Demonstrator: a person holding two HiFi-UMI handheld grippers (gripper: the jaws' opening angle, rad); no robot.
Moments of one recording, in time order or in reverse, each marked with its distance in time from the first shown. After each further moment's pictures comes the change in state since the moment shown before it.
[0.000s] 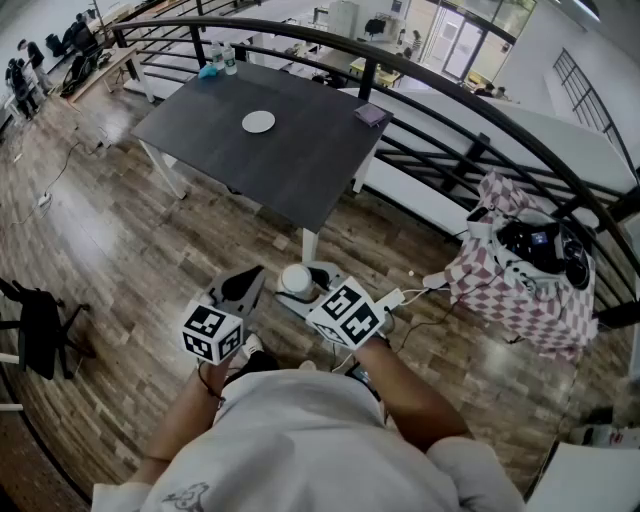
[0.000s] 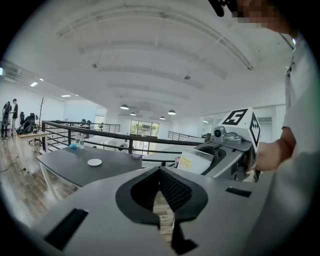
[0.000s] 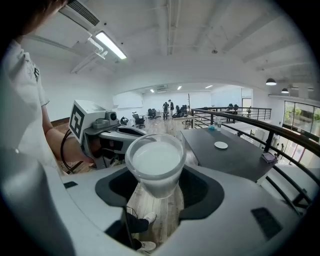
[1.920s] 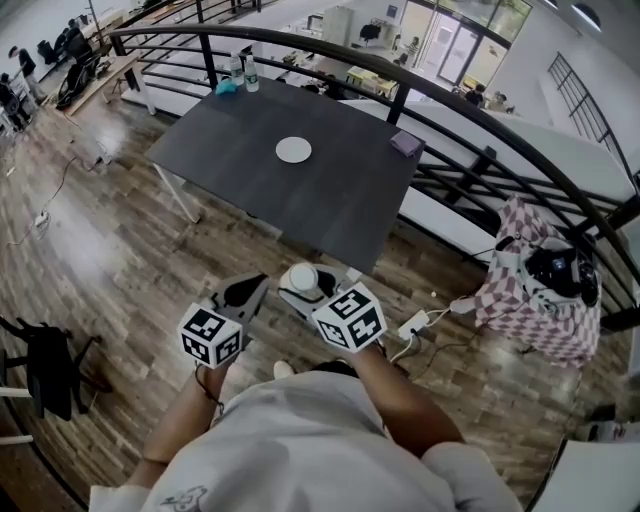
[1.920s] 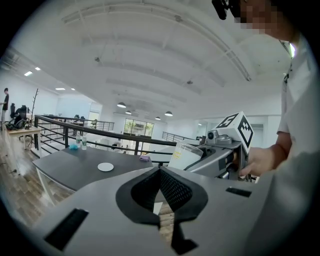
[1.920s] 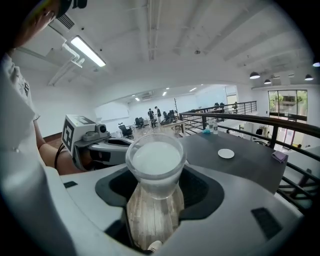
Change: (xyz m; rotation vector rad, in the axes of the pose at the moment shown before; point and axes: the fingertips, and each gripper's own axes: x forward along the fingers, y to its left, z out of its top) left arm -0.033 0.249 0.035 -0.018 0.004 -0.108; right arm 0.212 -0.048 0.148 0.153 -0.091 -0.104
